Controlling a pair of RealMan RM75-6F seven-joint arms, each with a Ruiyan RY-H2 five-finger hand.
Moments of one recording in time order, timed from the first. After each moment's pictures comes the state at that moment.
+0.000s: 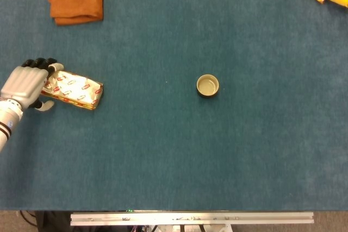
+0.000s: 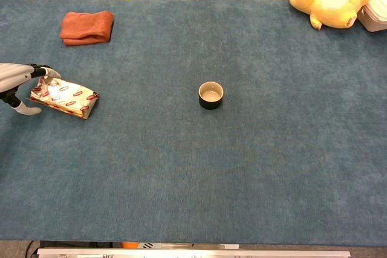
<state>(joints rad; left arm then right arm) -0.53 -1.31 -0.01 -1.28 1.29 0.75 -0.03 0.07 -0.86 0.04 -1.83 -1.55 1.48 -0.17</state>
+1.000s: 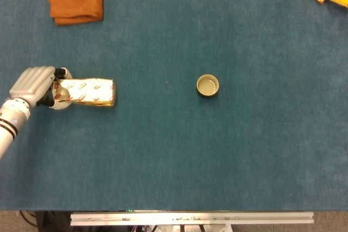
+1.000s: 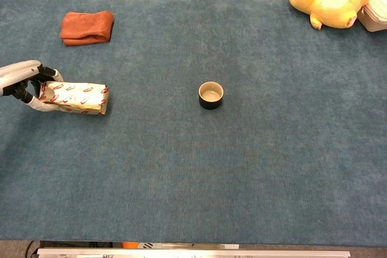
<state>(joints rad) -0.54 -1.29 -0.03 -1.33 1.35 0.73 -0.36 0.10 -0.86 0.05 -1.83 -1.58 1.47 -0.17</state>
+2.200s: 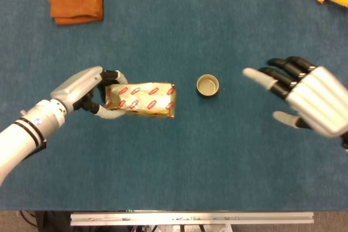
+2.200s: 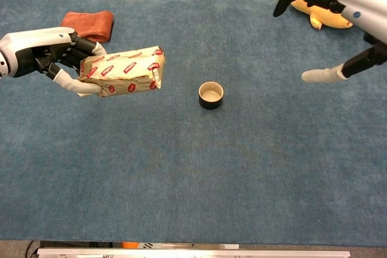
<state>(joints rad) -0.69 -0.97 -0.13 -1.94 1.27 0.62 -0.56 0.43 -1.01 0.11 -1.96 -1.86 1.19 -0.23</state>
